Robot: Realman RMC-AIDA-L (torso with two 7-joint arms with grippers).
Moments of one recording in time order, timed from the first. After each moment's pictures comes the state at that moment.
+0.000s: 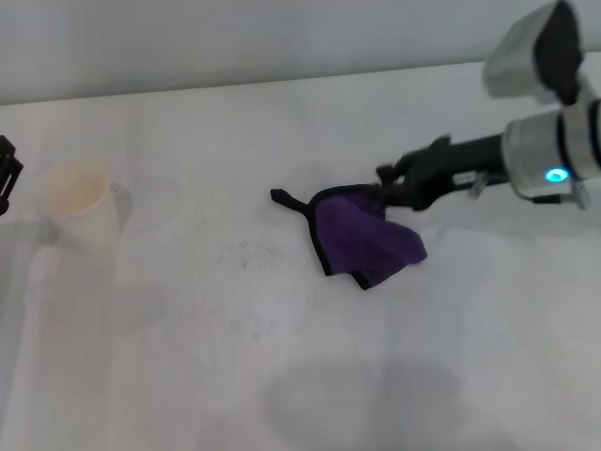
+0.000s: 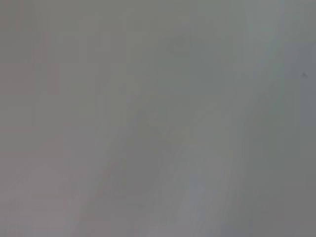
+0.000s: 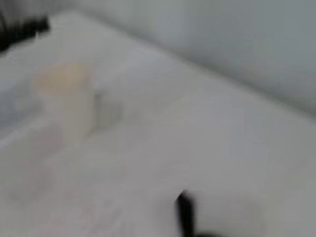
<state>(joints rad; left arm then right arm) -0.41 -2.08 2.83 0.22 -1.47 1.18 -0.28 0.50 2.01 -1.23 -0.89 1.12 1.14 -1.25</state>
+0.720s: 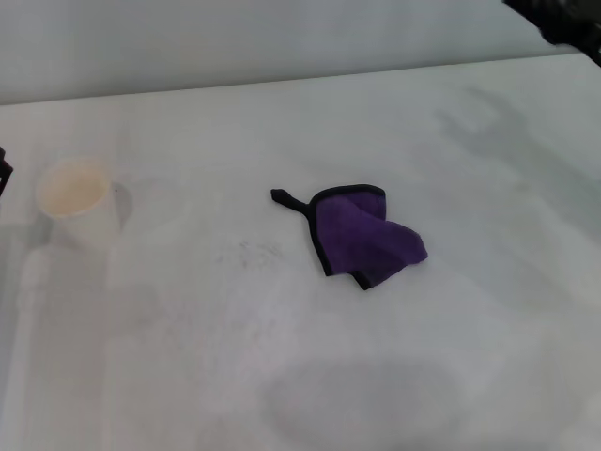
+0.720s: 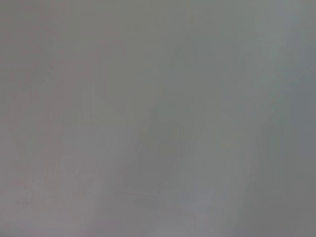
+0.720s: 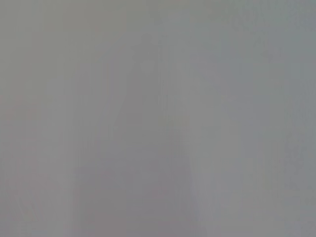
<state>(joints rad) -0.41 -2.08 2.83 0.21 -1.50 1.18 -0.29 0.39 2.01 -0.92 -0.46 2.19 1.32 -2.12</state>
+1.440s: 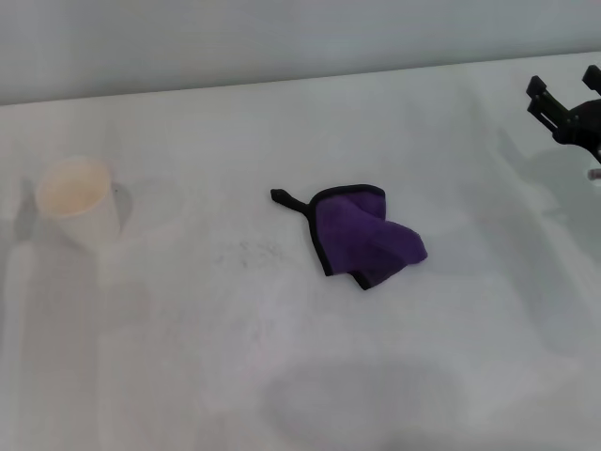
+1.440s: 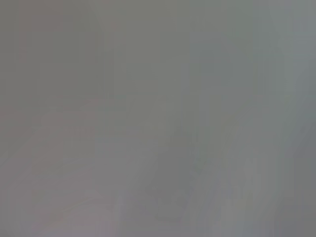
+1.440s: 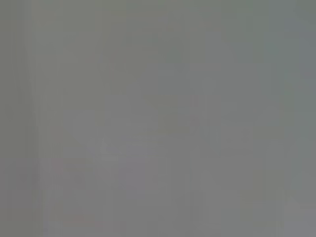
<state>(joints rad) -0.42 -2.08 2.77 0.19 -1.50 1.18 -0.28 0.42 2.03 -0.92 -0.10 2.46 1.10 -2.66</state>
